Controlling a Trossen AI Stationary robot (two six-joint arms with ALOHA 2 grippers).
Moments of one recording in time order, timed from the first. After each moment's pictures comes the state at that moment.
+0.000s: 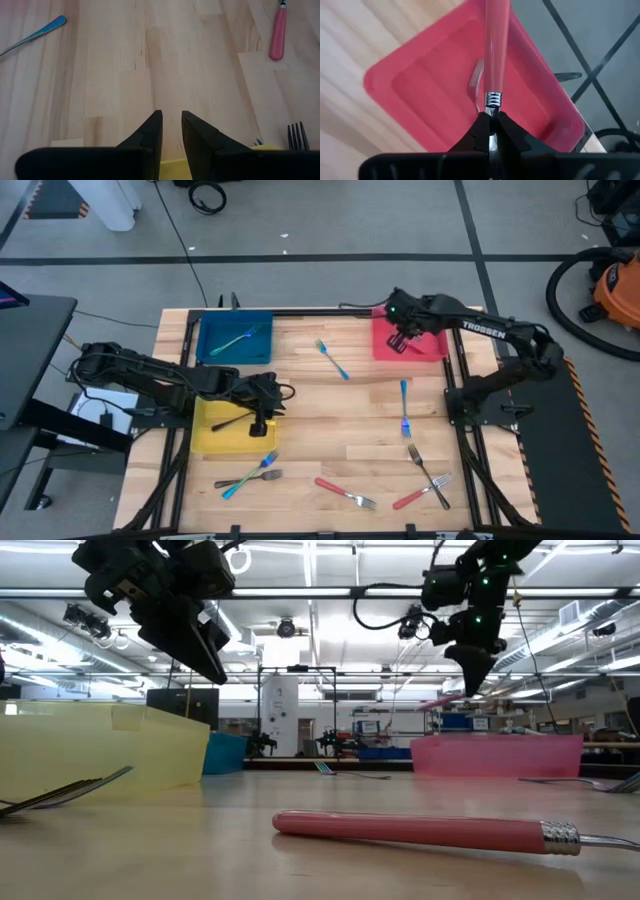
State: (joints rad) left arm -0.09 1.26 0.73 -0.29 0.00 0.00; right arm -0.62 1.35 1.10 -0.98 0.37 0.04
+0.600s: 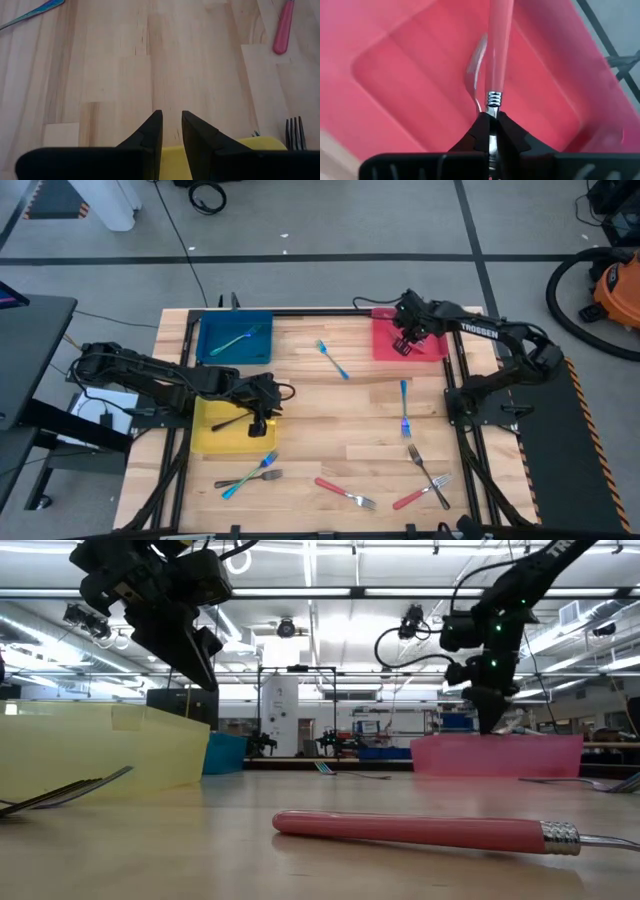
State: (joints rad) left arm -0.09 1.26 0.73 -0.34 0.00 -0.05; right arm -0.82 1.36 0.83 -0.68 0.21 -0.13
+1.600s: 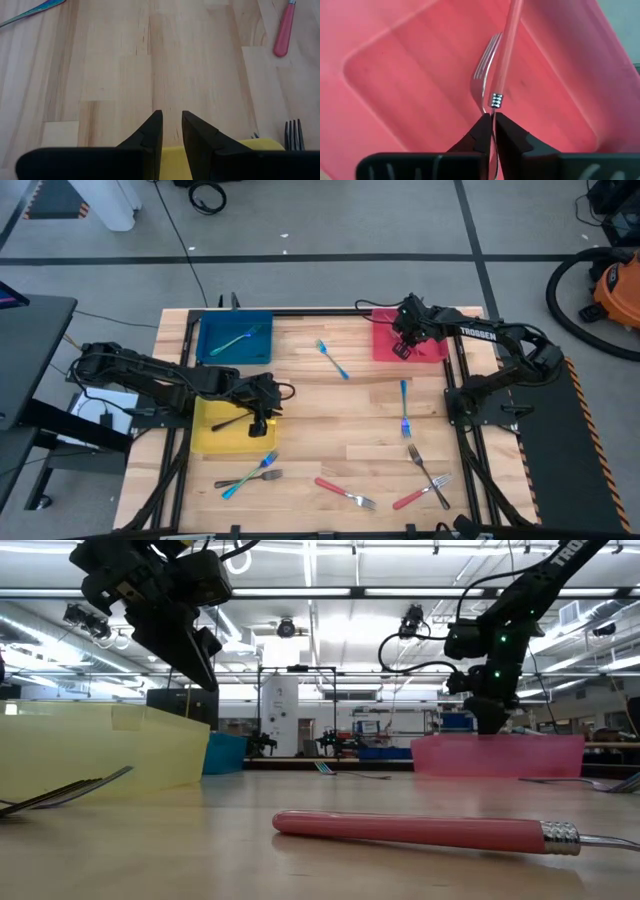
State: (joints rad) left arm -0.09 1.26 0.73 -0.33 -0.01 -0.07; right arm -0.84 1.36 0.75 -0.54 0.16 -0.18
